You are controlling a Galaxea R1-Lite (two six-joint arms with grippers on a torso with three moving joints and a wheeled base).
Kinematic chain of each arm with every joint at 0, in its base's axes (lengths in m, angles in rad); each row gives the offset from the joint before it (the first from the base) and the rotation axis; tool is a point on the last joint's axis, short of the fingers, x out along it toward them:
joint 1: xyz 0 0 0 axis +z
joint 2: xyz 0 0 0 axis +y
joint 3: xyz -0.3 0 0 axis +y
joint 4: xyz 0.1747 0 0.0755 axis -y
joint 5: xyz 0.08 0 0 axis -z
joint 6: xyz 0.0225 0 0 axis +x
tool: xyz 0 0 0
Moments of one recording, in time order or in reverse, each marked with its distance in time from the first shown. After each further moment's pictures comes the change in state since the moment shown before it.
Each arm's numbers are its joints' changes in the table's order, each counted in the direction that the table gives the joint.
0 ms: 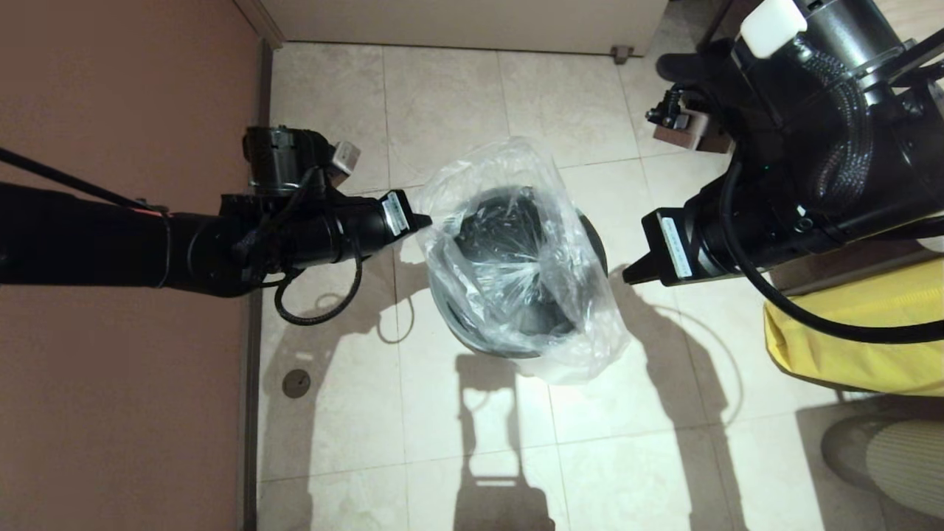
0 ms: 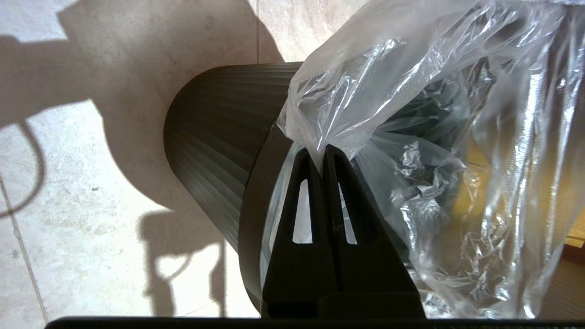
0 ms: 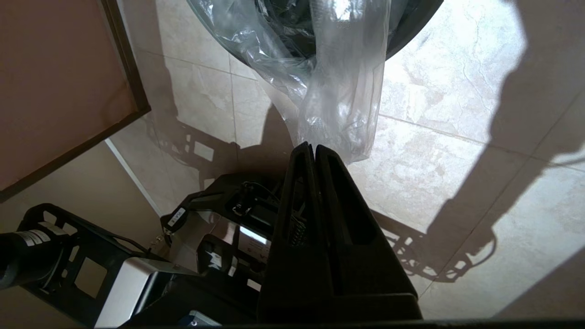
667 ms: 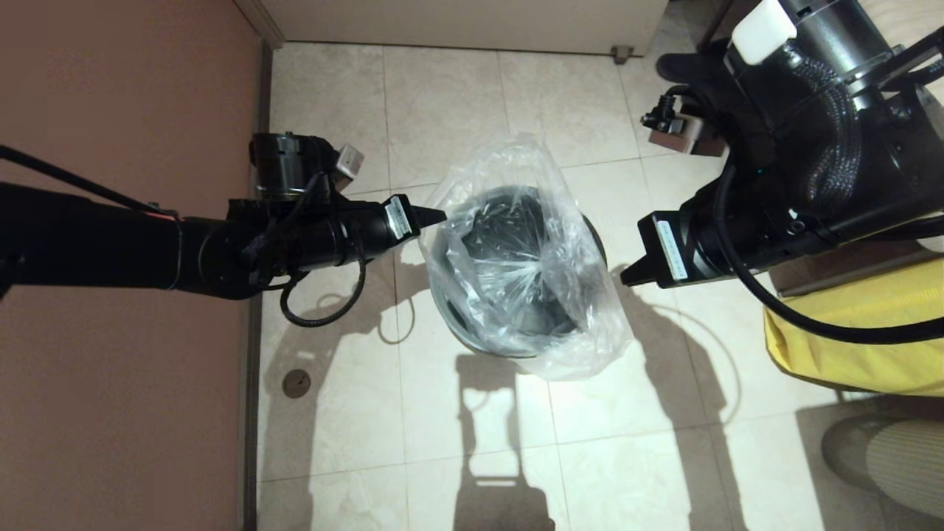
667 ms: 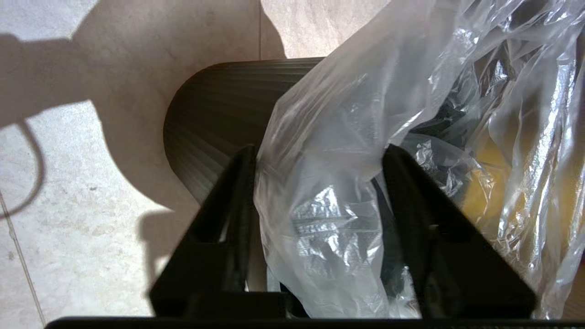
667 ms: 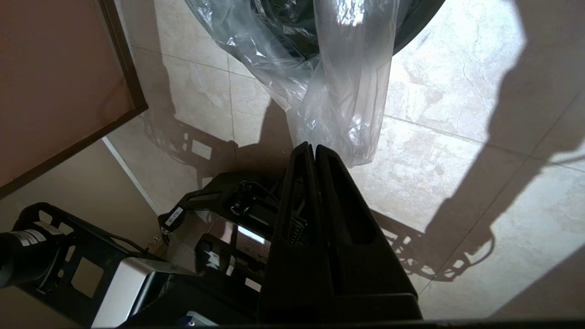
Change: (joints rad) left arm 0.002 0.023 -0.003 0.014 0.006 -0.002; right arm -0.001 0.011 -0.002 0.000 0.000 -0.005
